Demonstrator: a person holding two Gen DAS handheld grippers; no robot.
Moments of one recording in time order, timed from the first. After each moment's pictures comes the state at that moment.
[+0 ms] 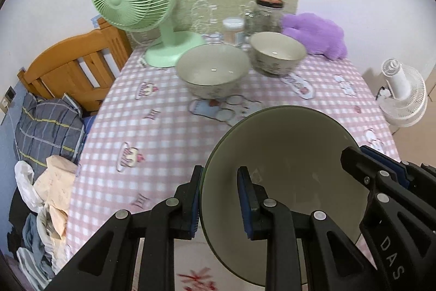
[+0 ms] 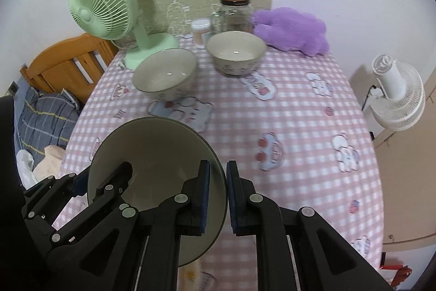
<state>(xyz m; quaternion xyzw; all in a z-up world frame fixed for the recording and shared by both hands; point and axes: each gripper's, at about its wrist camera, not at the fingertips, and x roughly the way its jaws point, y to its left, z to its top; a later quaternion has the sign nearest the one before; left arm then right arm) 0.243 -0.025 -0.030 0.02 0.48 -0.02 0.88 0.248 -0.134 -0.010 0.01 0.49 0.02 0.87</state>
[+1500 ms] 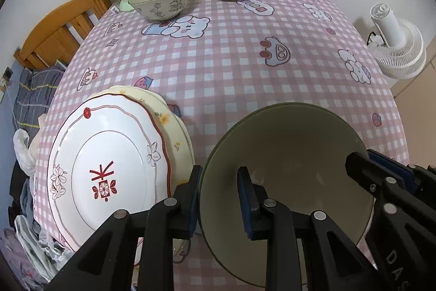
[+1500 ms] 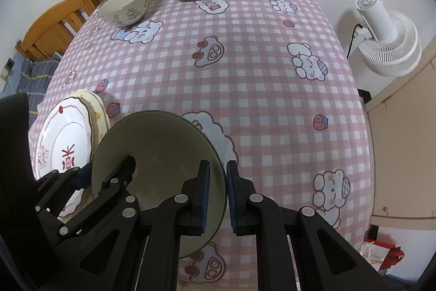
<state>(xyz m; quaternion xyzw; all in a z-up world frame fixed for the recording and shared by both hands) 0.162 -0.115 -0.094 0.03 0.56 -0.01 0.82 0.166 -0.229 -0.072 0.02 0.59 0.03 0.81</state>
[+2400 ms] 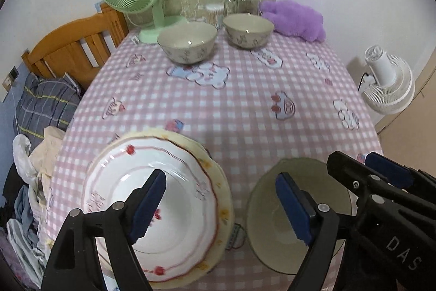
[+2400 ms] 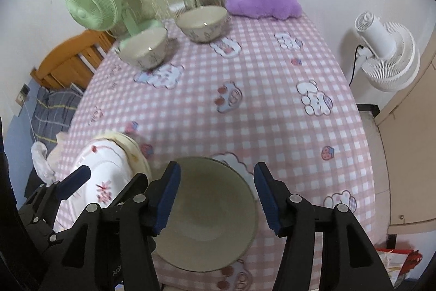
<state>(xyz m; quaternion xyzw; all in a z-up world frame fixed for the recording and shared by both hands) 0.162 -0.068 -0.029 0.00 0.49 -0.01 0.87 0.169 -0.214 -0.017 0.07 0.52 0.04 0.85</state>
